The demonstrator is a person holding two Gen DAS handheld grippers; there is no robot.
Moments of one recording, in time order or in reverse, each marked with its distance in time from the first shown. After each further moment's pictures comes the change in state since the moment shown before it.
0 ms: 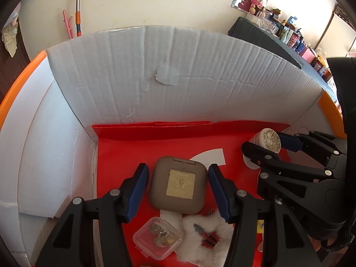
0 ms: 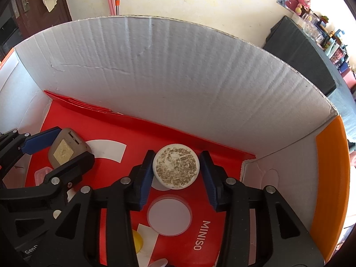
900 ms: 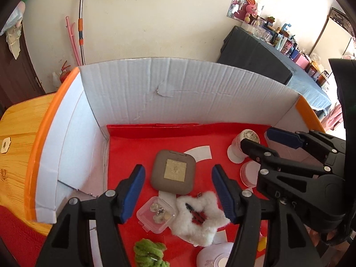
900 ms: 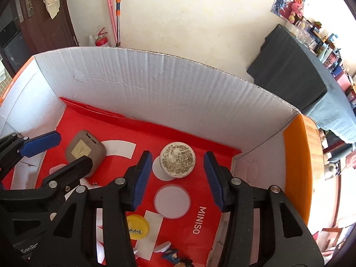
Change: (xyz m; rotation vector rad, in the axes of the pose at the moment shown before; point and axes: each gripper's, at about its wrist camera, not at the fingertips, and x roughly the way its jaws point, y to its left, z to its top) left arm -0.039 0.000 -0.008 0.000 -0.055 -0.027; right arm -0.044 -0.008 -0.010 0.005 -0.076 -0.008
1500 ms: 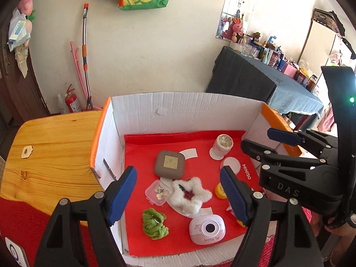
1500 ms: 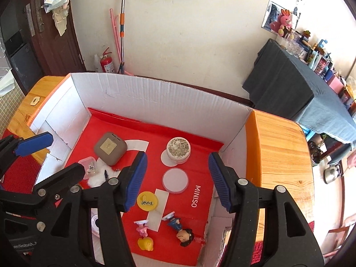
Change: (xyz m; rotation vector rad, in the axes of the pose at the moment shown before) left arm -0.085 -0.005 -0.031 0.056 -0.168 0.008; right arm -0.063 -0.017 -0.016 0.020 -0.138 0.012
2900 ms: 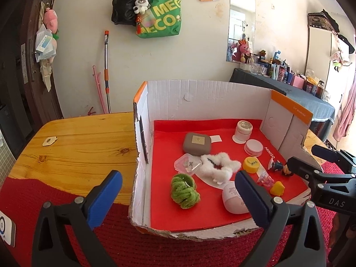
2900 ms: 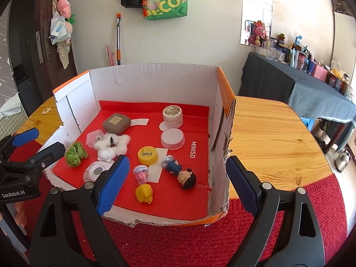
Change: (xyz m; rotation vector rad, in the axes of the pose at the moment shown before) left arm -0.009 0.018 -0.093 0.031 -0.235 0.126; right arm -0.021 -0.010 -0.119 0.121 -0.261 0.005
